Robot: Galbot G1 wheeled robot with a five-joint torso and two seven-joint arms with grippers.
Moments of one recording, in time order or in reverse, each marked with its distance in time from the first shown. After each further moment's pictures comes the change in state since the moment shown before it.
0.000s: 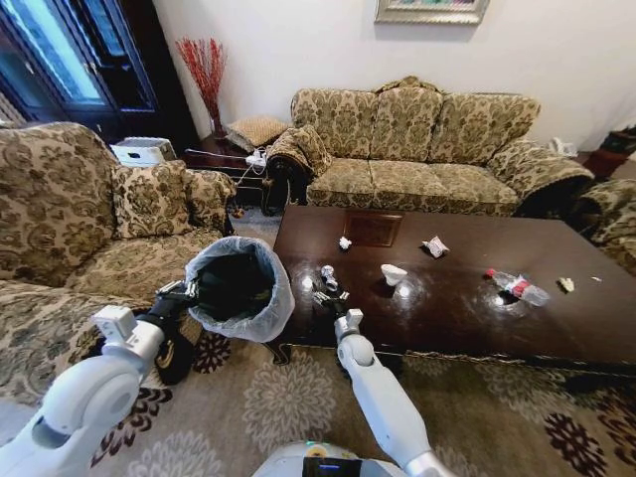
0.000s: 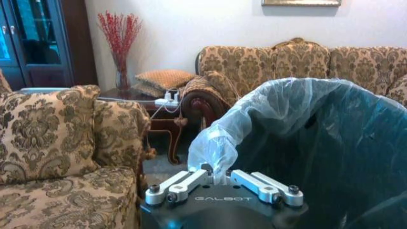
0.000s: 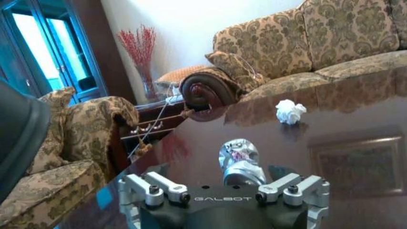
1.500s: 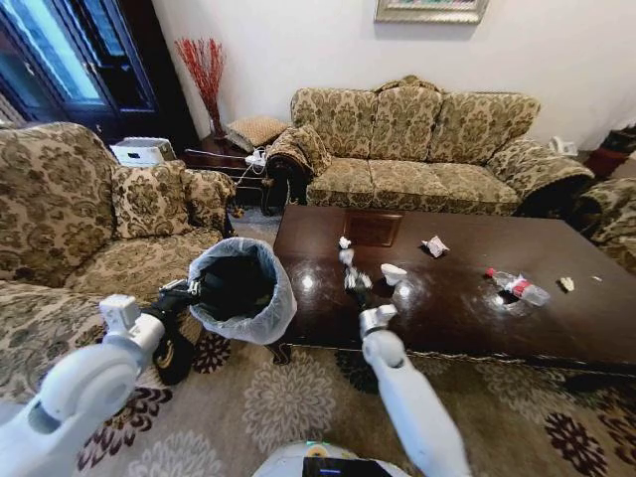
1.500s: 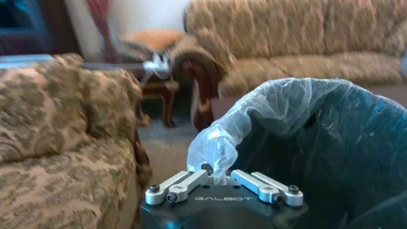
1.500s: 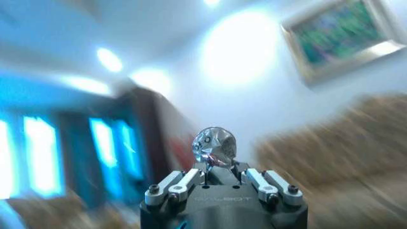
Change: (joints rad) left arm -0.004 0.286 -0.072 -0.018 -0.331 0.204 -0.167; right arm -0.140 -0.266 0.078 0.633 0.230 0.052 -0.145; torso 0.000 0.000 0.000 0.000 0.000
